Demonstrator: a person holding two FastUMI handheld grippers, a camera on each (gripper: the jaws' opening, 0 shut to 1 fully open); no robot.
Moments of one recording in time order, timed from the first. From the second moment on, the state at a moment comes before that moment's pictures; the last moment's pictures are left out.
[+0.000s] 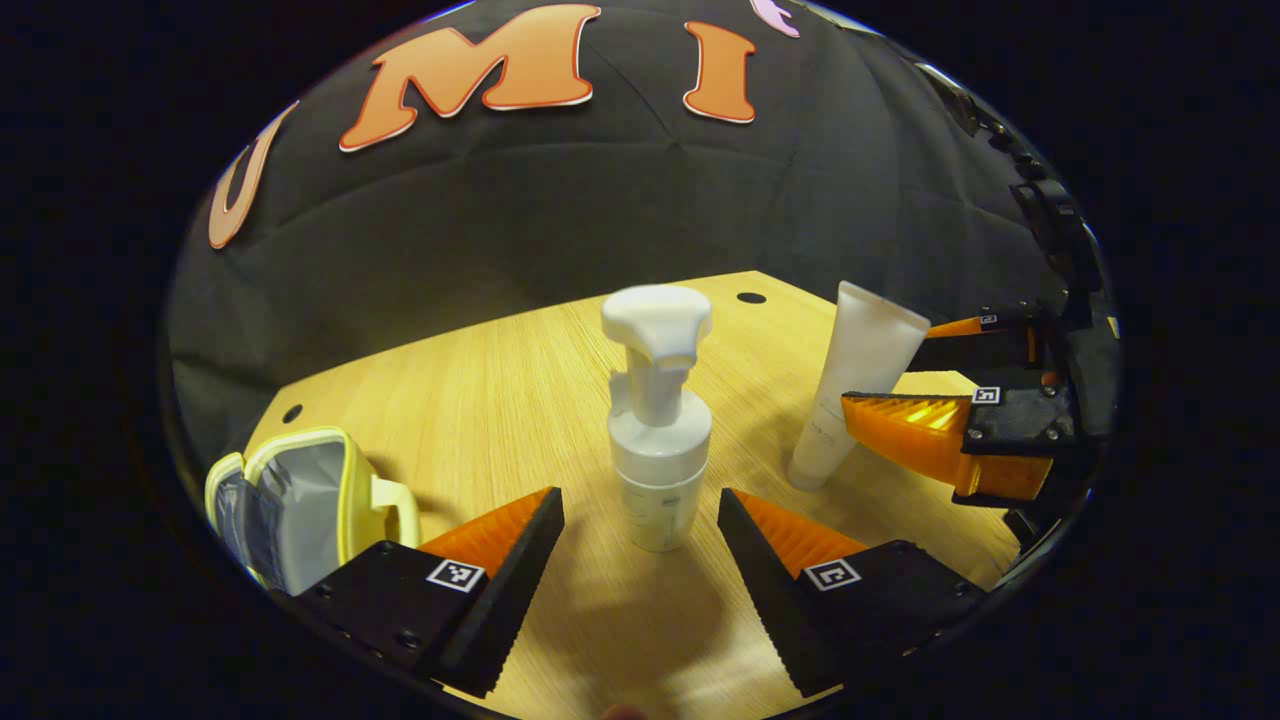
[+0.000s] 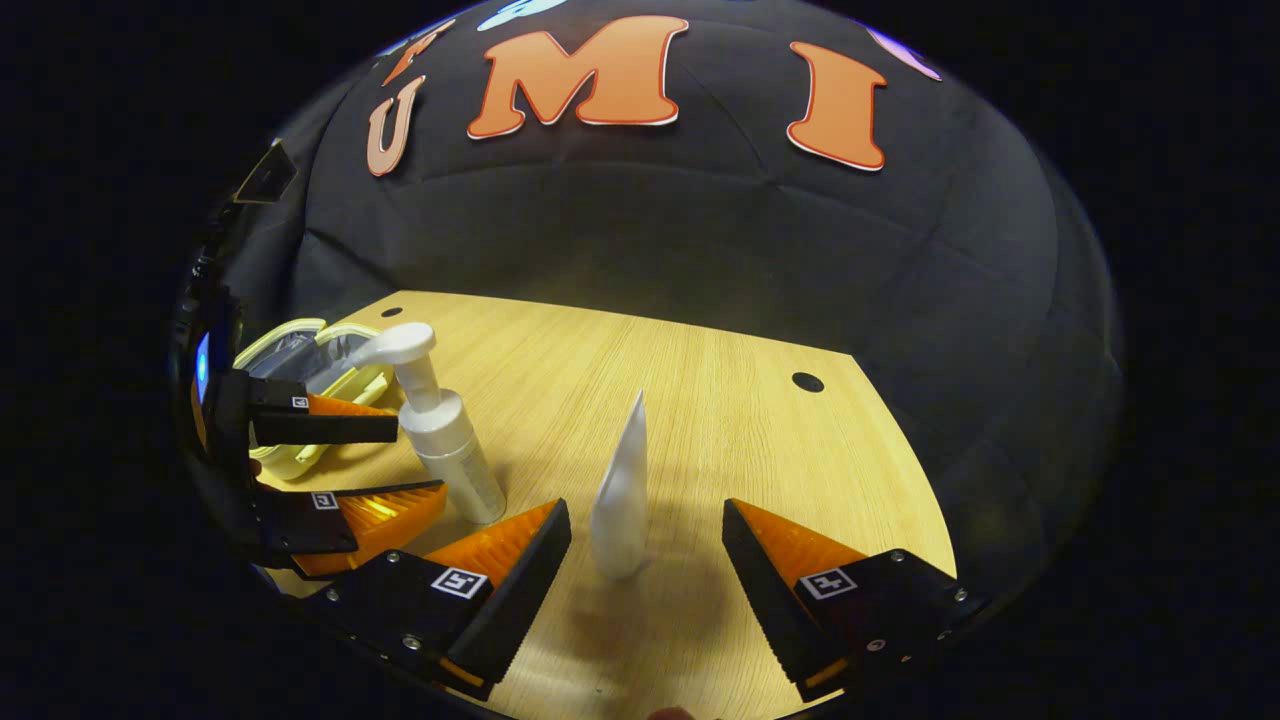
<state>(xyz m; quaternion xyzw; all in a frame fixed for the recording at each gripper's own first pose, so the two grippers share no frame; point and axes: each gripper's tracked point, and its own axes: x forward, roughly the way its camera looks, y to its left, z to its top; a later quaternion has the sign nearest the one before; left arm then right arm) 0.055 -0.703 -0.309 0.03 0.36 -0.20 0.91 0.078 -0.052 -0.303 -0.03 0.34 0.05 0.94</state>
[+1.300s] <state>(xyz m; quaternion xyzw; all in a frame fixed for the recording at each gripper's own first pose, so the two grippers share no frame) 0.075 -0.610 -0.227 -0.03 0.33 -0.15 0.93 0.081 0.026 -0.272 0.02 0.35 0.11 0.93</state>
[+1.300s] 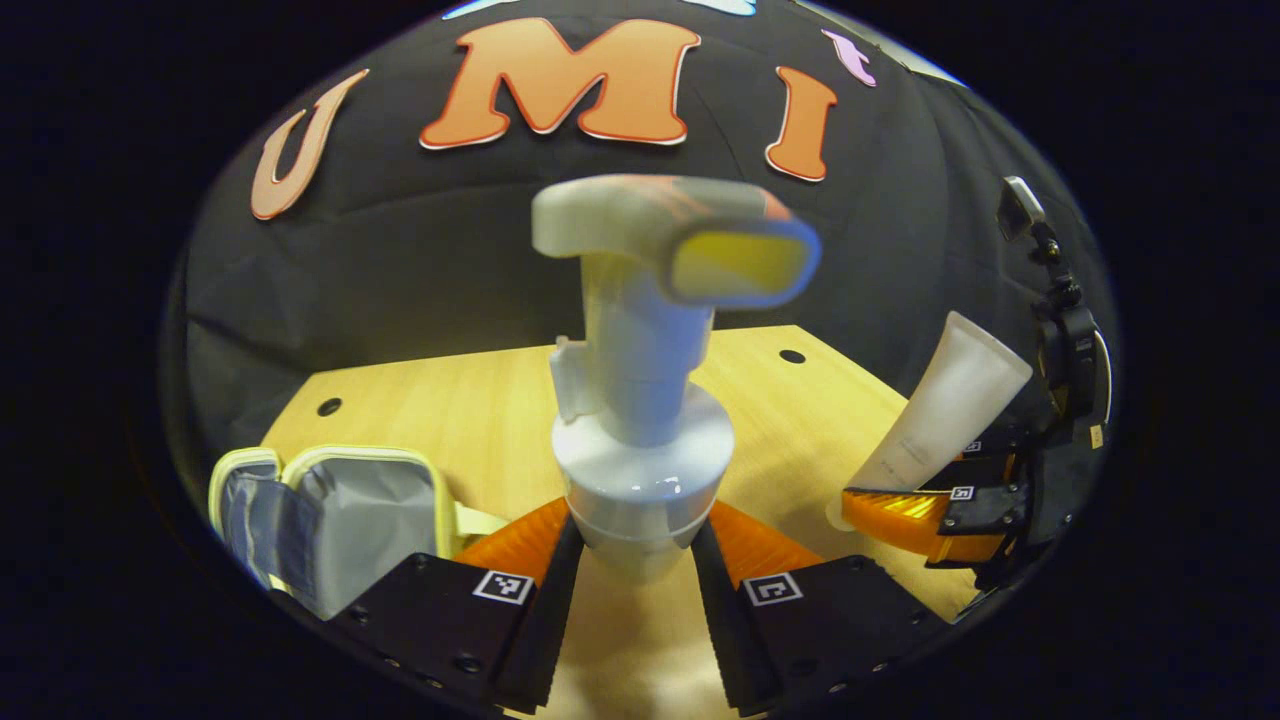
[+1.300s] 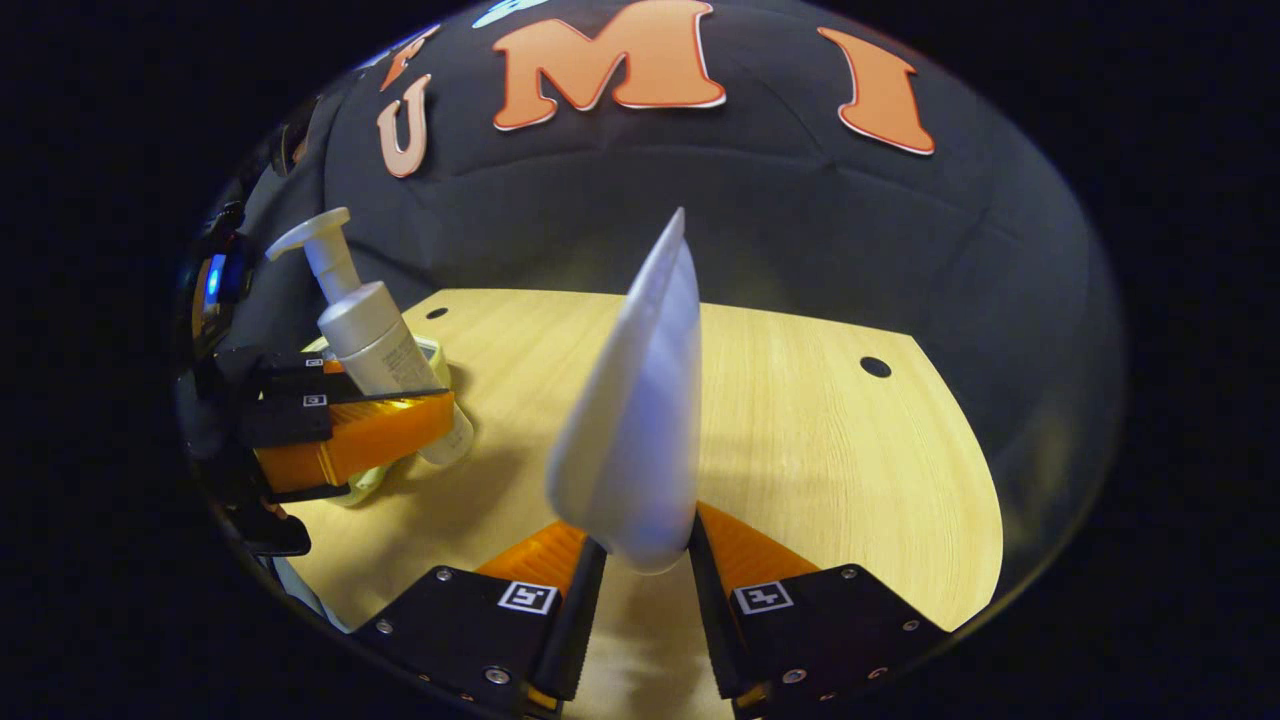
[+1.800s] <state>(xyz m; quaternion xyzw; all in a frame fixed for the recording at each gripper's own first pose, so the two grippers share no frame) 0.040 -0.452 -0.206 -0.04 0.34 -0.05 0.94 0.082 0.099 -0.222 0.00 0.32 0.15 0.94</state>
